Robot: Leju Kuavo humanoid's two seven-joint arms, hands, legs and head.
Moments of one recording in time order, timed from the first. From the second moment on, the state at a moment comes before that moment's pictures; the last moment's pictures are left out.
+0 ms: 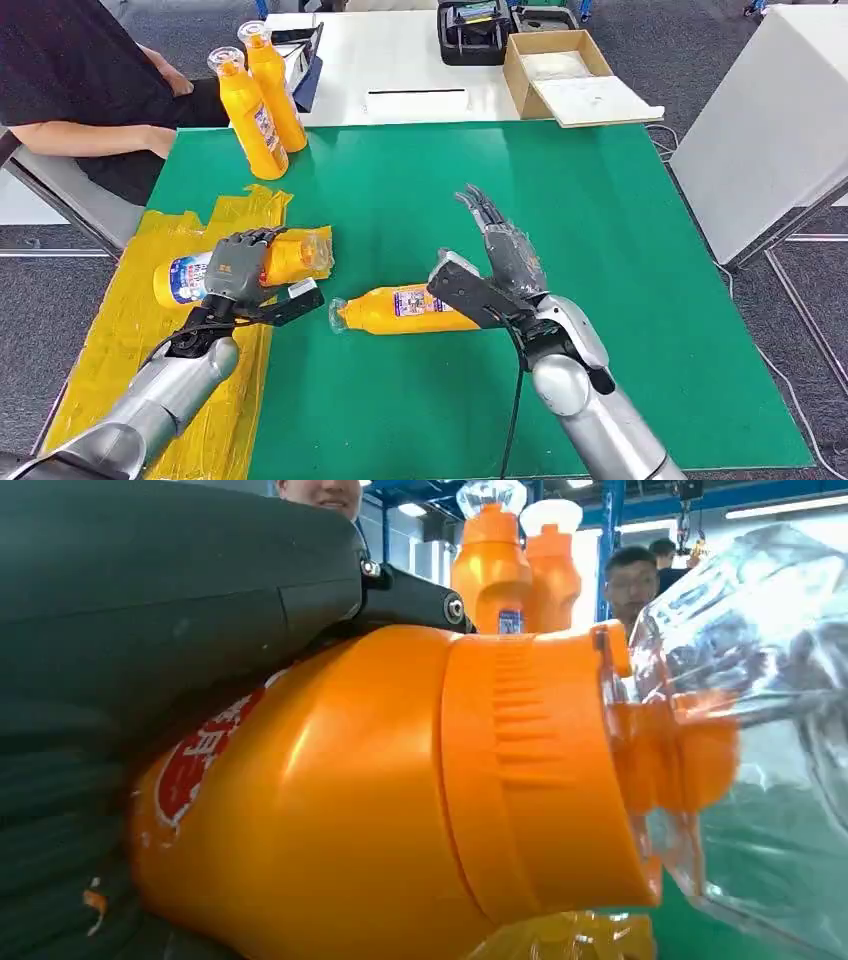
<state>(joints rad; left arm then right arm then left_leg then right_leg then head) -0.56 0.14 -0.30 -0.63 -1.07 0.58 -0.21 -0.38 -0.06 0.60 -1.43 0.66 0.05 0.11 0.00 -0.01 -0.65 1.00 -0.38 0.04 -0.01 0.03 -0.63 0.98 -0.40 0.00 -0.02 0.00</state>
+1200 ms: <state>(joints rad) -0.50 0.18 -0.21 -0.71 -0.44 0.31 -0.48 -0.64 0.02 0.77 -0.94 0.61 0.15 0.06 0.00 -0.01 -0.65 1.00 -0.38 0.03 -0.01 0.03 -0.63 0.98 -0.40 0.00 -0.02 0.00</state>
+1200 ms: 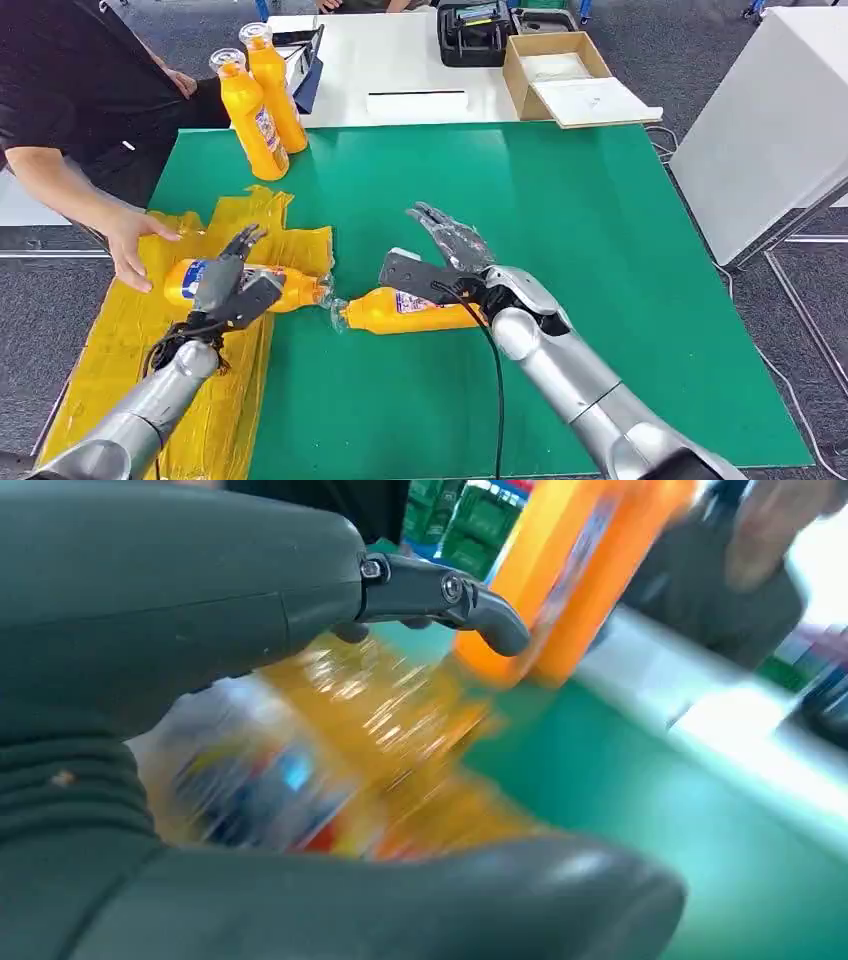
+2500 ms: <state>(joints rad) -0.65 0.19 -0.22 -0.95 -0.23 0.34 -0.54 -0.70 0.06 0.82 -0.53 0.85 0.24 0.03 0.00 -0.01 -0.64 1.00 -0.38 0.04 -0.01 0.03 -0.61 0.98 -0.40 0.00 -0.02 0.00</state>
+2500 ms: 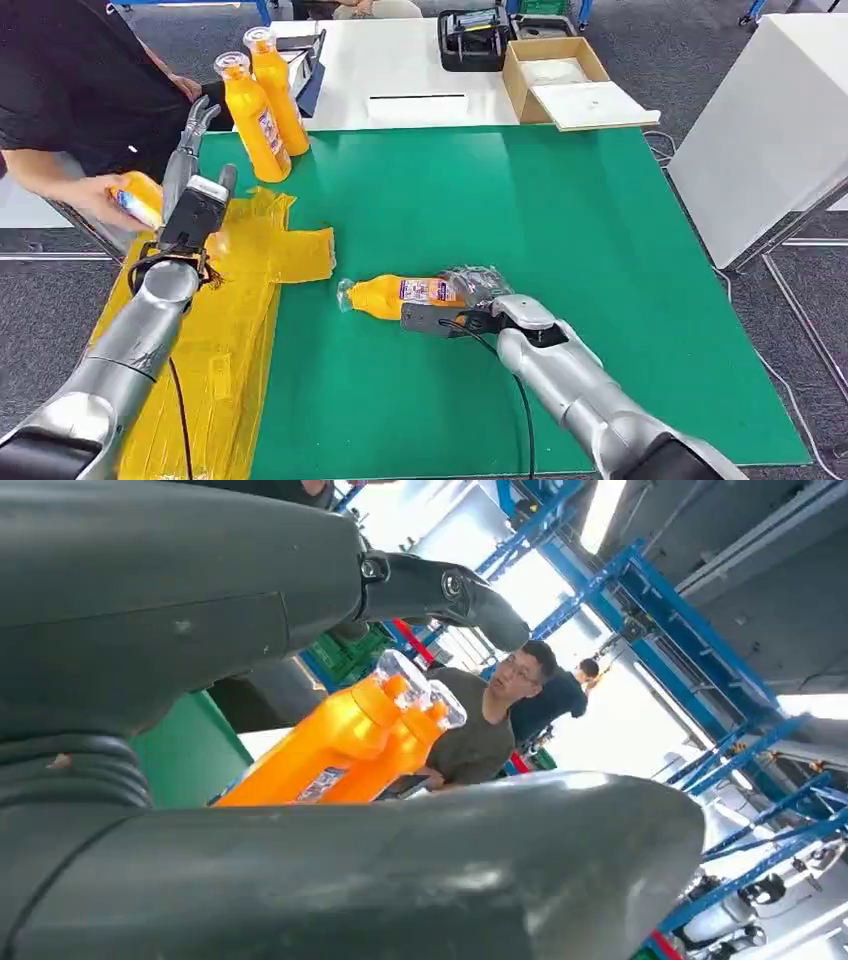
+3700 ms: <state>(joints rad) -0.52 0.22 -0.19 -0.97 0.17 -0.04 -0.45 -0.81 0.04 0.71 -0.53 0.53 0.19 -0.08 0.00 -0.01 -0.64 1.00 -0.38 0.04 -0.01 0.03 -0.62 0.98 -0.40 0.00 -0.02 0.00</state>
